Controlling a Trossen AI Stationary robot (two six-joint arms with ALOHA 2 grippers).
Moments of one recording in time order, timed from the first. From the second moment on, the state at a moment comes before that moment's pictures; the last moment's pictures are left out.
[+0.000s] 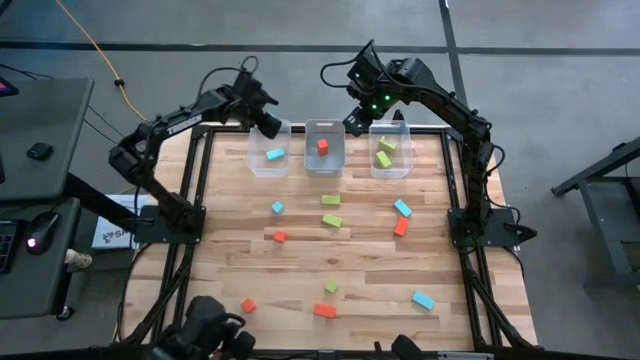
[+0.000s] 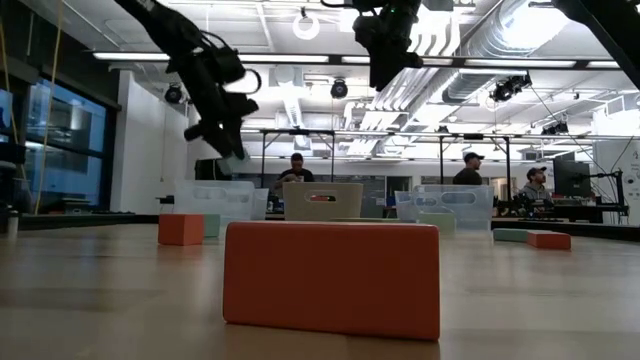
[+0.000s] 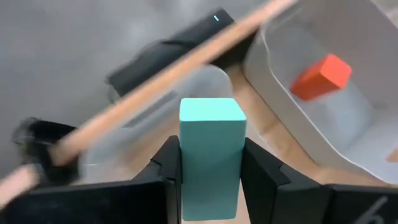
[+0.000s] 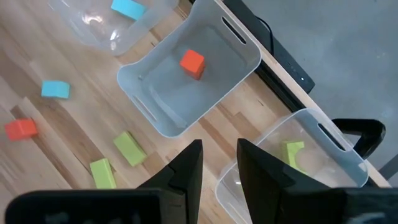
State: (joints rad) left arm 1.02 1.61 1.22 -0.62 0.11 -0.05; right arm -0.55 1.98 2.33 -1.49 0.00 0.17
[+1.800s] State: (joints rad) left arm 0.98 1.81 1.22 -0.69 0.15 -0.01; right arm -0.50 1.98 2.33 -1.57 -0.13 0.31
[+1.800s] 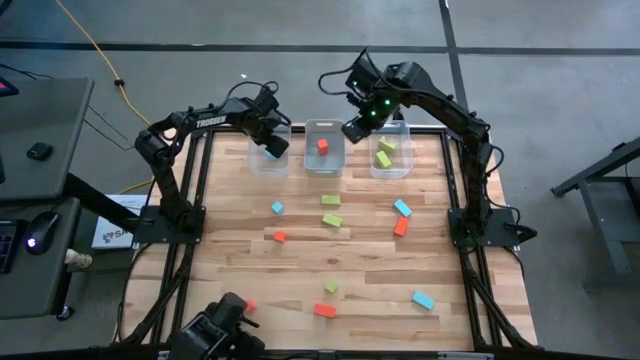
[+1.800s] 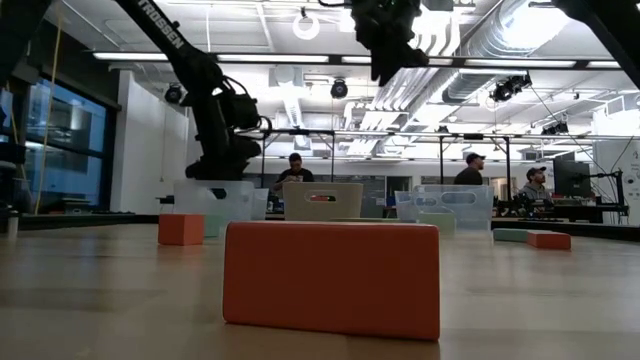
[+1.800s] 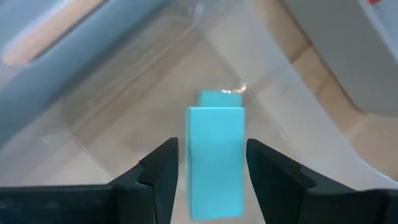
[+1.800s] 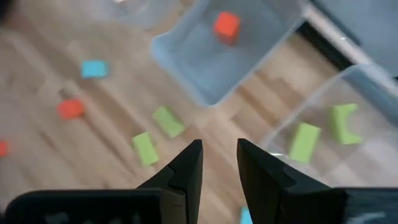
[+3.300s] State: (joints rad) left arm 0.82 1.34 1.22 -0.84 0.15 -0.04; right arm 0.13 1.99 2.24 -1.47 -0.13 0.54
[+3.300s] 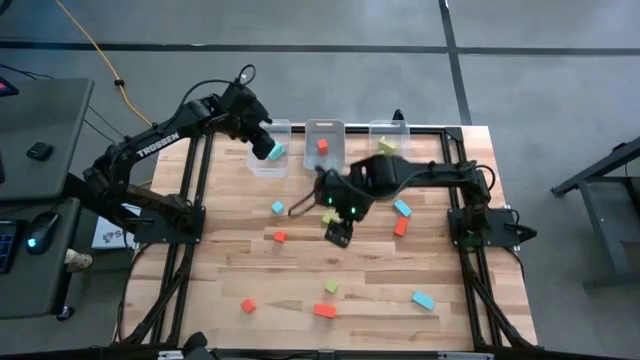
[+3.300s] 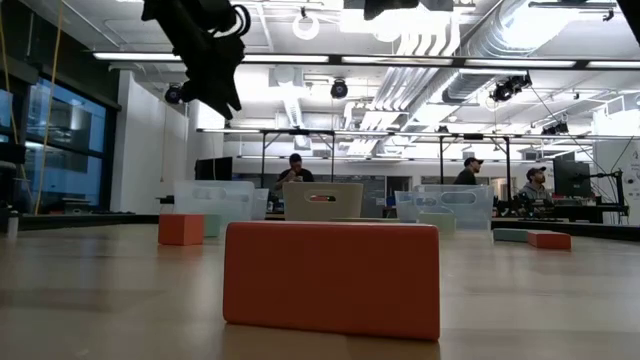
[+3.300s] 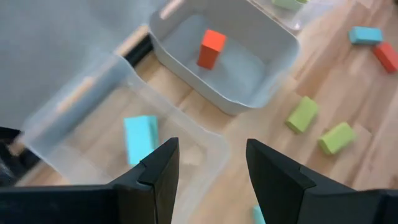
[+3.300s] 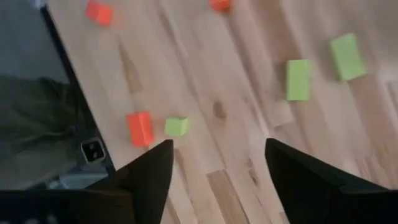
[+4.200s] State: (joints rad) left arm 0.58 1.33 1.22 -1.13 0.02 -0.08; right arm 0.41 2.24 2.24 -1.23 -0.08 0.50
